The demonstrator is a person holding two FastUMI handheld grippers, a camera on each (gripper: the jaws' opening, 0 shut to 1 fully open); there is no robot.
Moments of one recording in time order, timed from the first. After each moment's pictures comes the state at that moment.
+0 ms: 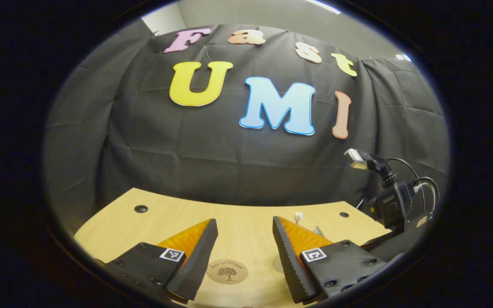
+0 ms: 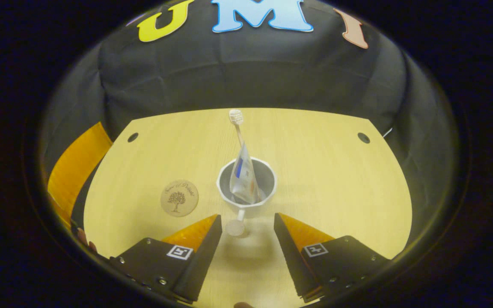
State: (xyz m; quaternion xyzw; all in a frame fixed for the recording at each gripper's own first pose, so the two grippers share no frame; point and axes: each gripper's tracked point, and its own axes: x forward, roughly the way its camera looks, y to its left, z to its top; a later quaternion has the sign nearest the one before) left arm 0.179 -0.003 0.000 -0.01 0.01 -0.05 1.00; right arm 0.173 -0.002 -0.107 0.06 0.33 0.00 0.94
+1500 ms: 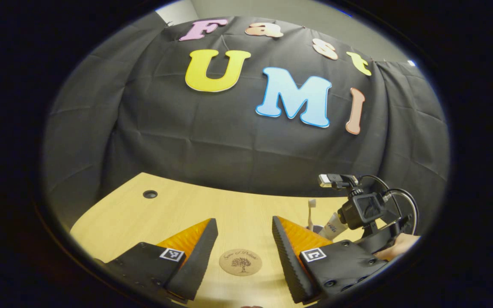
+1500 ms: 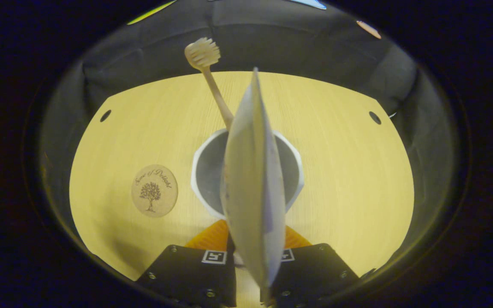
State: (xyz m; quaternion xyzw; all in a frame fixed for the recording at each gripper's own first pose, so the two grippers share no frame) left arm 0.183 0.043 -0.027 -0.04 0.04 -0.02 1.00; right arm 0.205 0.003 -0.162 0.04 0.43 -0.03 0.90
